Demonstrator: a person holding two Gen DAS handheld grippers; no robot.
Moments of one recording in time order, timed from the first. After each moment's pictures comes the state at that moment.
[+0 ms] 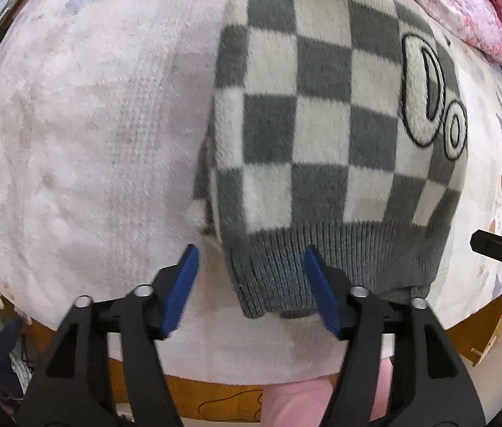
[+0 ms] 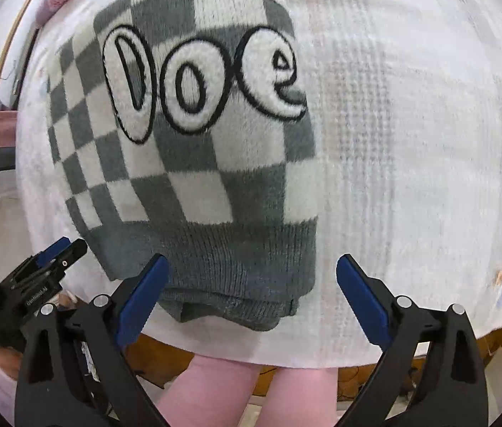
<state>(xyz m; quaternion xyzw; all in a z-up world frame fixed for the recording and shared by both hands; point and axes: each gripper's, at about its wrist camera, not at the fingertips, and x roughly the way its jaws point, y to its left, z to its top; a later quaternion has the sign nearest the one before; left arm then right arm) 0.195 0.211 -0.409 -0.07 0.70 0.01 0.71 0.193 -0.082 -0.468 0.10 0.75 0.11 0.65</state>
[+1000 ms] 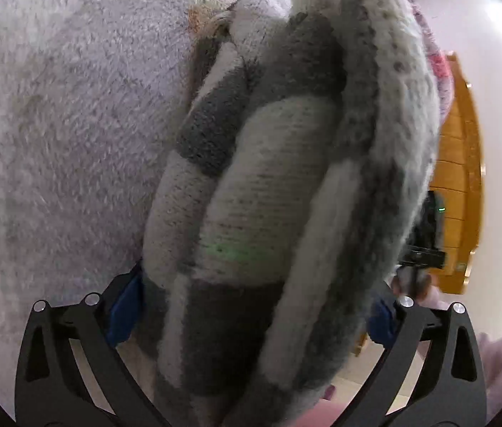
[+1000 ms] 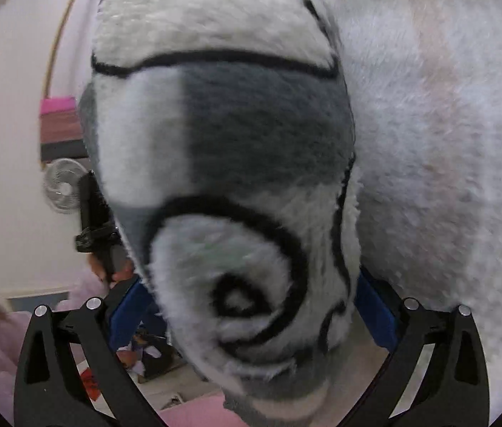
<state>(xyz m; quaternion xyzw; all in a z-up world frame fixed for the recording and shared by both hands) 0.325 0.284 -0.548 -0.34 0.65 -0.22 0.64 0.326 -0.141 -0.581 0.30 0.68 0.36 0.56</state>
